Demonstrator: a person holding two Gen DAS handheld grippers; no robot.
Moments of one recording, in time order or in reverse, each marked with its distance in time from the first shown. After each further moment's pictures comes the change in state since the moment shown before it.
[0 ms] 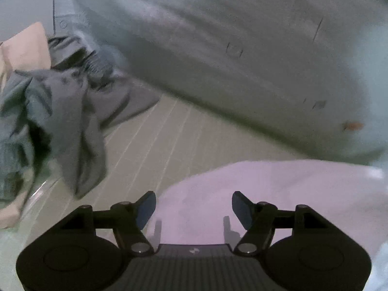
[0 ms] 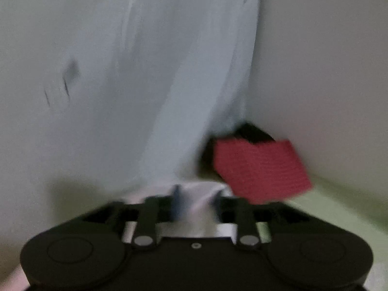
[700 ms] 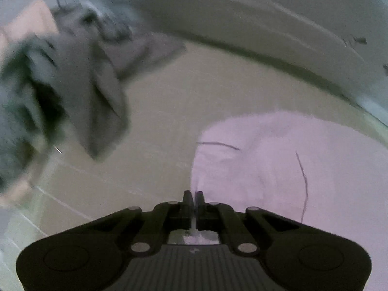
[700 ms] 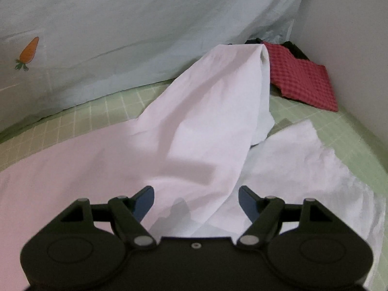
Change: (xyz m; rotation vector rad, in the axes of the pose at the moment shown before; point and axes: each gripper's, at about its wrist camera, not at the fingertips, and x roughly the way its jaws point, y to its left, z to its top) left arm 0.026 0.018 -0.011 0.073 0.067 0.155; right arm -0.076 0.008 -0.141 -0.212 0.304 0.155
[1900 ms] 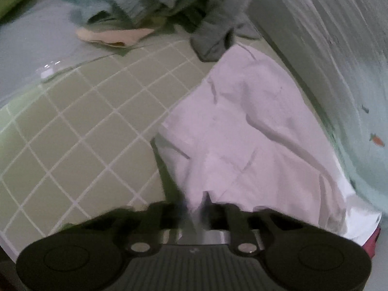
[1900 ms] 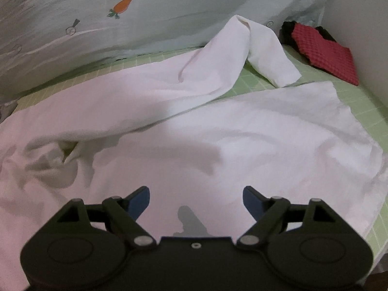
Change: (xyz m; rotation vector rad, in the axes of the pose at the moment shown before) left arm -0.078 0.112 -0.129 -0.474 0.150 -0.214; right arm -0.105 0.019 -0.119 -0.092 0.100 0.188
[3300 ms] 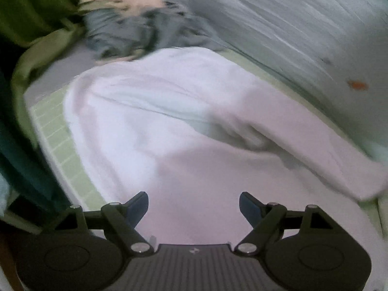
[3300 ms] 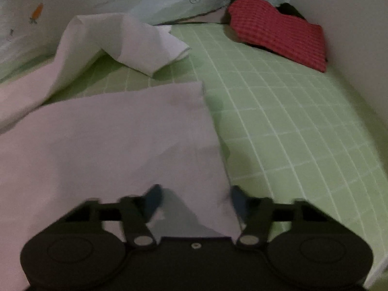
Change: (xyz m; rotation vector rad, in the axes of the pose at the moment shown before) left arm -0.059 -0.198 -0.226 0.142 -0.277 0.294; right arm 0.078 -0.307 0.021 -0.094 0.013 0.038
